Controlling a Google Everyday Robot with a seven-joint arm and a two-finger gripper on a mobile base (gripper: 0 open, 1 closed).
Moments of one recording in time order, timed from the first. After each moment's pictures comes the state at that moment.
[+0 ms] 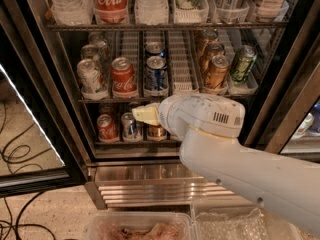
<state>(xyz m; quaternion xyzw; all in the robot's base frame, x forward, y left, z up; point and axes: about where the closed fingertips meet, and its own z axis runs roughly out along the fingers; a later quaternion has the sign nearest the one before) 0.565 -0.021 0.833 -0.16 0.85 0.05 0.50</state>
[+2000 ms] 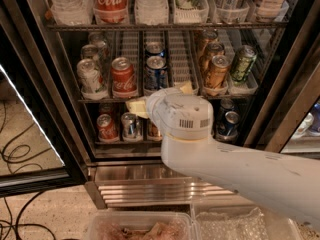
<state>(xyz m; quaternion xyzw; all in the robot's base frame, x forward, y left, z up) 0.593 -0.001 0.840 -0.17 0.82 0.00 0.55</state>
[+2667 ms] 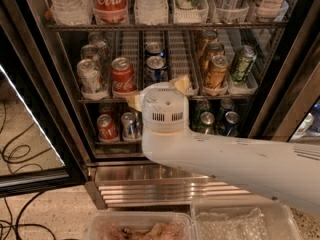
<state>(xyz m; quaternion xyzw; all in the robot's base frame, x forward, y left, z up) 0.619 0.002 0.841 -0.15 0.82 -0.06 0.55</state>
